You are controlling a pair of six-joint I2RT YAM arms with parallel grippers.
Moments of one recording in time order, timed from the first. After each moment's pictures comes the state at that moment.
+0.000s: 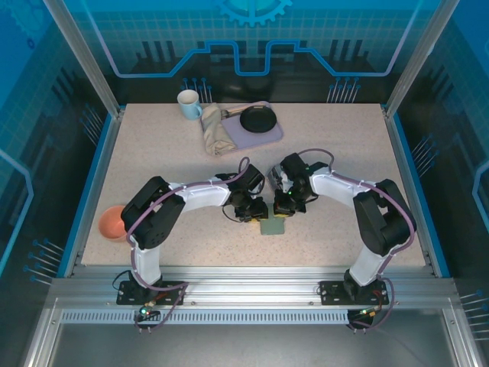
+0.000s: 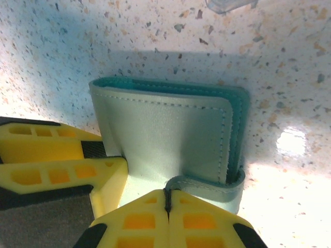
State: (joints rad) left arm -0.73 1.91 1.17 -0.46 0.37 -0.85; right arm 0.49 1.72 1.06 -0.75 -0.41 0.53
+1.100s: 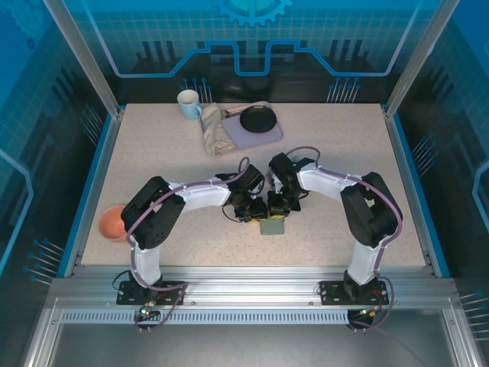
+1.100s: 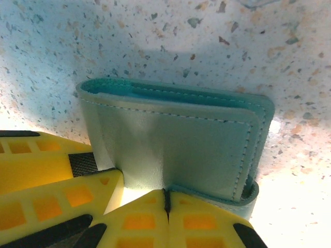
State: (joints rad) left arm -0.73 1.91 1.17 -0.46 0.37 -0.85; right arm 0.56 1.83 1.17 -0.84 -0.33 0.53
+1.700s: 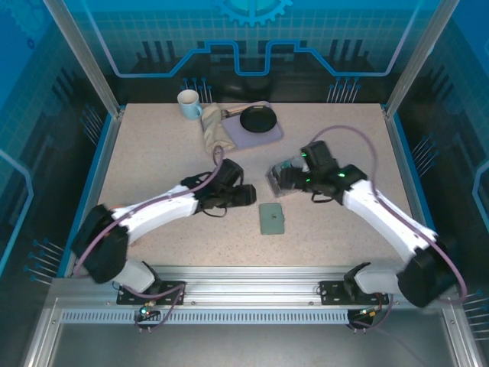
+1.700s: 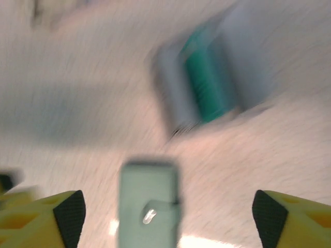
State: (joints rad) left arm -0.68 1.45 1.00 -0.46 -0.05 -0.78; right arm 0.47 1.25 1.04 -0.68 0.13 0.51
